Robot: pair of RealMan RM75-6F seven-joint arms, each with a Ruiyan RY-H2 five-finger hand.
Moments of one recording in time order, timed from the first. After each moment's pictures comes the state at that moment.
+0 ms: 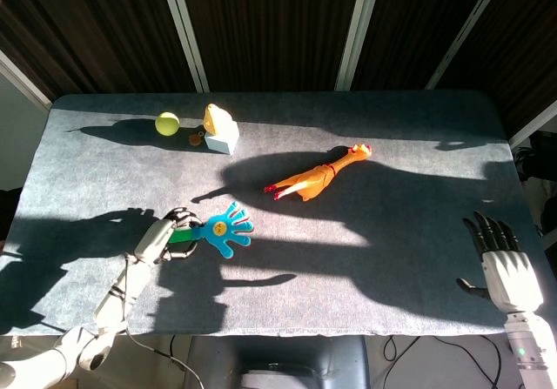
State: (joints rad) left arm -0.57 -1.72 -0.05 -0.95 1.55 1.18 -0.81; right arm 0.11 -1.12 0.05 -1.62 -1.45 1.40 -0.13
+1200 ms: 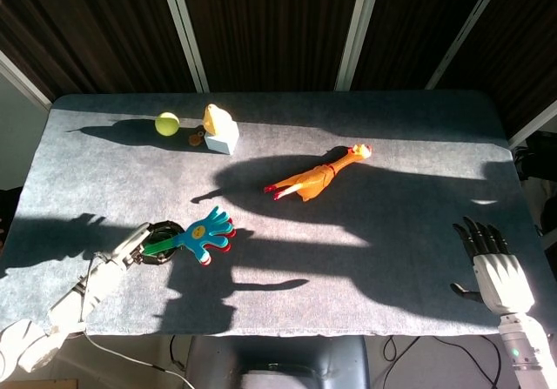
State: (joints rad) left arm -0.61 -1.38 0.03 -1.20 1.67 1.01 -1.37; right arm 0.12 -1.13 0.03 -1.62 -1.47 1.37 -0.14
